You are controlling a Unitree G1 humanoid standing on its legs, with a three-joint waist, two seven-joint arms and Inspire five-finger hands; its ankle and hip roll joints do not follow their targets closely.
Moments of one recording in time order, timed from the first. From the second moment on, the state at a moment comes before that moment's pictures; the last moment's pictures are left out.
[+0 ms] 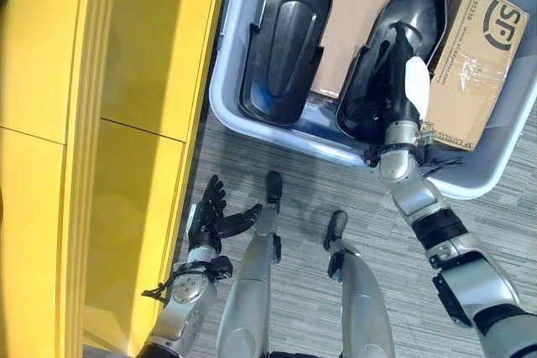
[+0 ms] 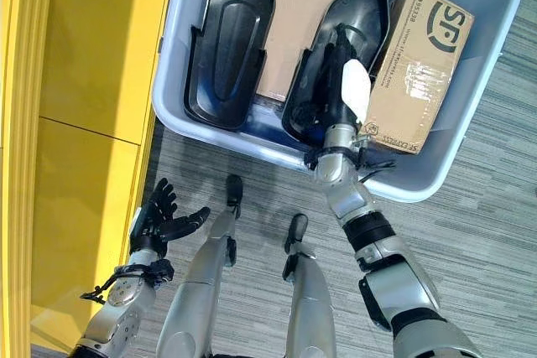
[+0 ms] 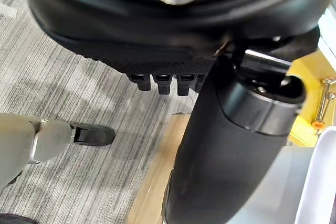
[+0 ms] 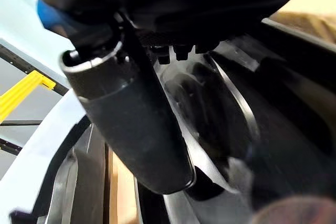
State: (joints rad) left arm 0.03 0.38 -0.27 0.10 -0.55 -0.14 0.31; right arm -0.89 -0.45 0.33 0.56 -0.17 0.05 -0.56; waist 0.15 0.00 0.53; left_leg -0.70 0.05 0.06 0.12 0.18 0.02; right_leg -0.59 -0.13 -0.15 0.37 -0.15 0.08
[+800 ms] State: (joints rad) left arm 0.03 0.38 -0.25 0.09 -0.58 -0.14 0.32; right arm -0.84 -0.51 0.36 0.22 -0.29 0.07 -0.51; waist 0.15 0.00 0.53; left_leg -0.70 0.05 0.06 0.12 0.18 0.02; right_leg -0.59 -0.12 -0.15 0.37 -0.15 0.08
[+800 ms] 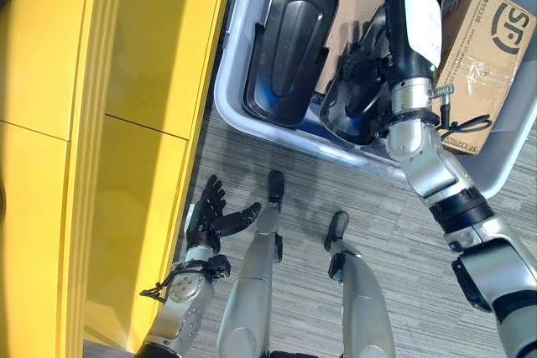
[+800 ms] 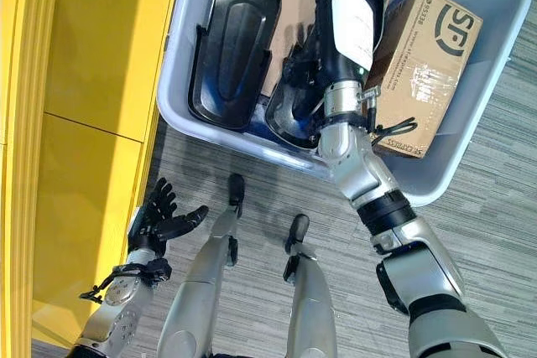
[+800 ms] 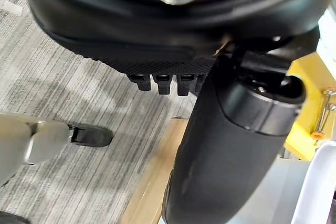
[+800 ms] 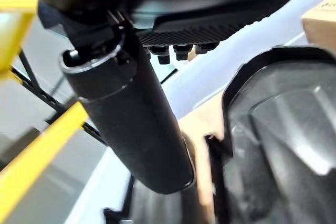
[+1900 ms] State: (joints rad) left arm 0.05 0.38 -0.24 0.08 -0.58 -0.13 0.31; right arm -0.90 -0.39 0.33 0.55 0.05 -0.01 -0.51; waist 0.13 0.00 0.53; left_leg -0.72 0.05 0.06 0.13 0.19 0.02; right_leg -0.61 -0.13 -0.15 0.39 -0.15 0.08
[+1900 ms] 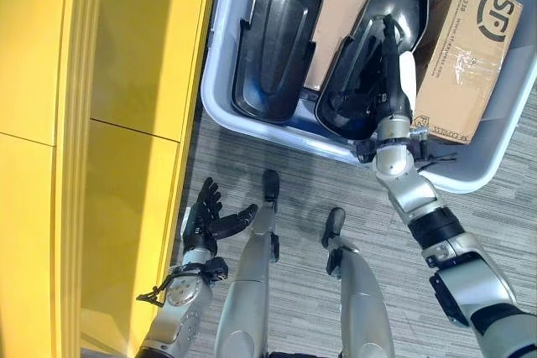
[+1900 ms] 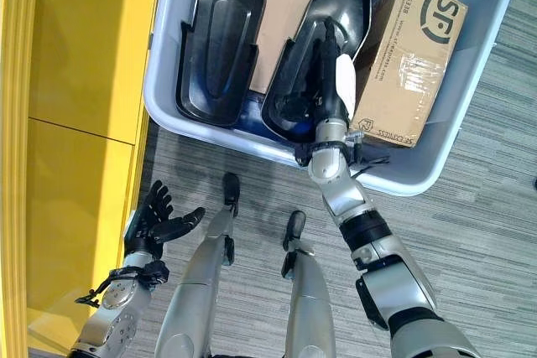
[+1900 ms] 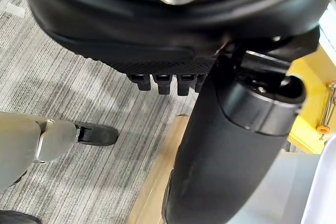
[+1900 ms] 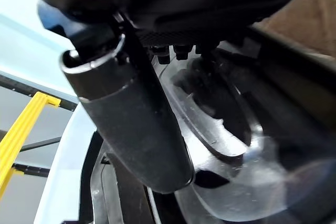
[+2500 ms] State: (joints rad) left arm 0.06 0.41 -0.27 0.09 -0.59 -0.15 0.27; right arm -1.31 -0.53 0.61 1.07 0.07 -0.03 -0.37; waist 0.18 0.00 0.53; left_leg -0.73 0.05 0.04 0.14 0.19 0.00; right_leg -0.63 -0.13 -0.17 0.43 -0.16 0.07
